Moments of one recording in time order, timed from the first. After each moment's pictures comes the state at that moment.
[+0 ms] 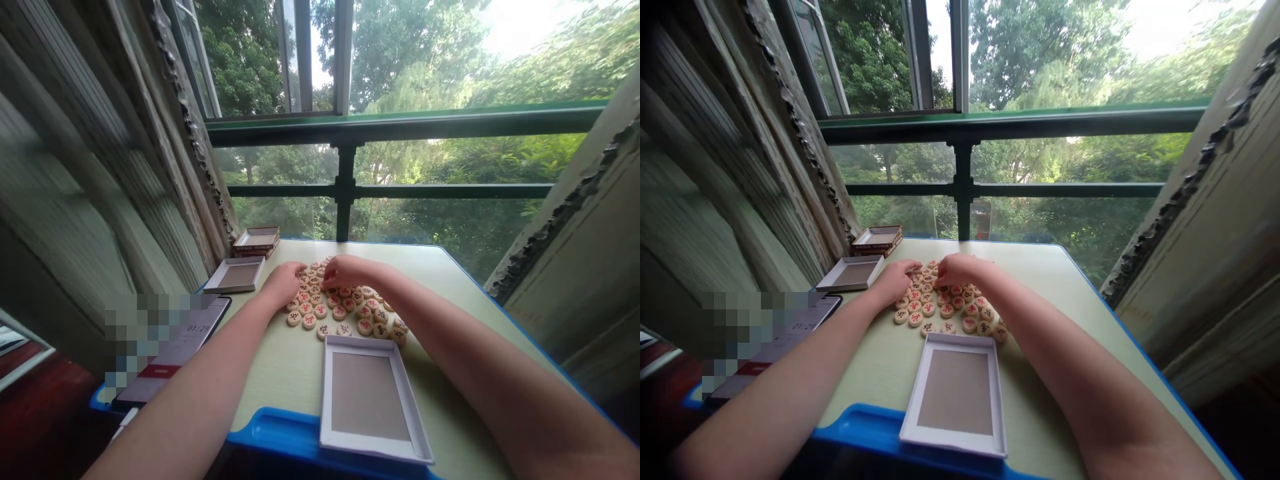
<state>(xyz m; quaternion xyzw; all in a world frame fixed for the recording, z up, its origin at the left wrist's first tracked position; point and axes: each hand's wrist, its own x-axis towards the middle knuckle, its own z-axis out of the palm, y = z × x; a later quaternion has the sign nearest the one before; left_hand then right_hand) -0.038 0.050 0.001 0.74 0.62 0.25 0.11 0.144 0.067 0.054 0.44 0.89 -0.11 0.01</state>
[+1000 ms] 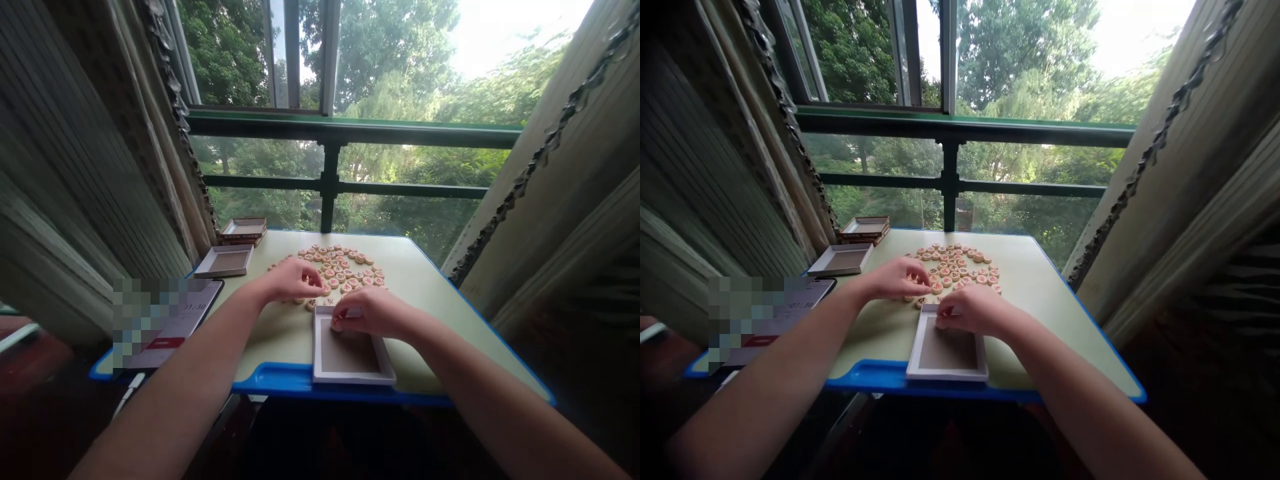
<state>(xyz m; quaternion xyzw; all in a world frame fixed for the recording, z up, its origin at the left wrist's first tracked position) -0.016 -0.017 0.046 0.87 0.38 0.18 0.25 0.192 -0.079 0.049 0.41 0.89 -0.15 -0.11</state>
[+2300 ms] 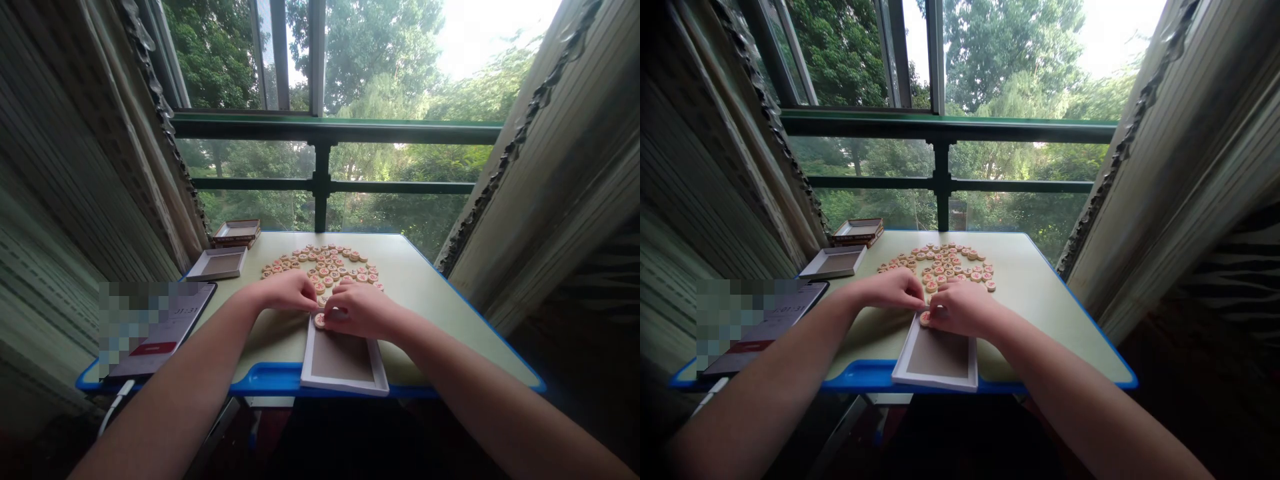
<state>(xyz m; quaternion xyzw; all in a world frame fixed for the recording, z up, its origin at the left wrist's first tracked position) -0.010 -0.021 0.040 0.88 0.37 0.04 0.30 0.186 -0.079 0.036 0.37 0.92 -0.01 -0.13</state>
